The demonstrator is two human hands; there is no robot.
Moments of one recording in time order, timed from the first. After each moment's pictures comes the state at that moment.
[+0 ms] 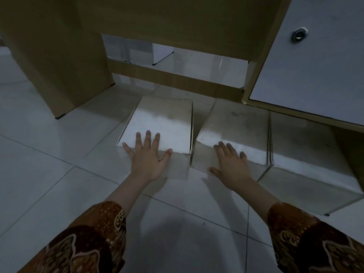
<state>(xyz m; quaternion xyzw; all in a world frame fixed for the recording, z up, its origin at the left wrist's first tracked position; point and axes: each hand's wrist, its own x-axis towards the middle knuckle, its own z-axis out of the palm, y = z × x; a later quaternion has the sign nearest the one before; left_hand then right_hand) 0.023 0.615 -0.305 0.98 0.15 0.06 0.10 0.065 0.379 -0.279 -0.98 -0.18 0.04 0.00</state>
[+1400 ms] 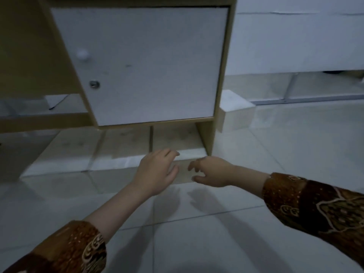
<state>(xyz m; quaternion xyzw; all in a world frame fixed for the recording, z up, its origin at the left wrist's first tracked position) -0.035 0.308 -0.164 0.93 -0.32 0.16 0.12 -0.044 0.111 -0.166 -0.98 -0.19 0.11 0.04</state>
